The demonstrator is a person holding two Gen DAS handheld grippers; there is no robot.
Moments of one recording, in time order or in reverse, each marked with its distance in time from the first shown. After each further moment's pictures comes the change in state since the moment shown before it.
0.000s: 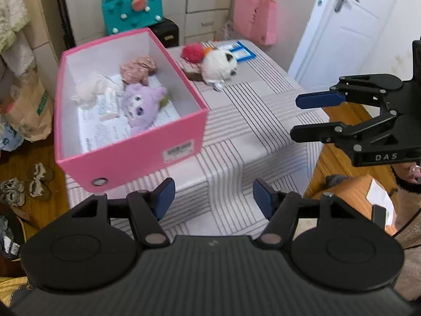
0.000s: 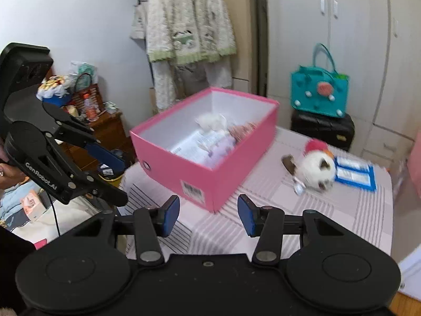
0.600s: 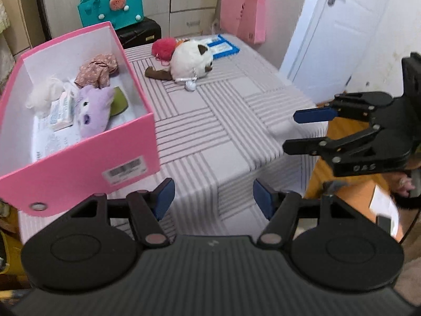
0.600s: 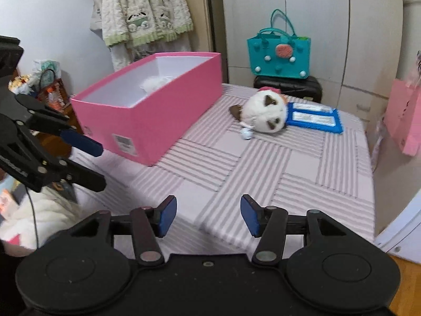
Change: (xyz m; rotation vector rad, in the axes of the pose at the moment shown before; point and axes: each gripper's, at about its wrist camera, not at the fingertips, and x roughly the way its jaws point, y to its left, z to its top) left arm 0.080 -0.044 0.006 0.039 -0.002 -0.027; right arm 0.025 -0.075 -0.069 0.079 0.049 -0.108
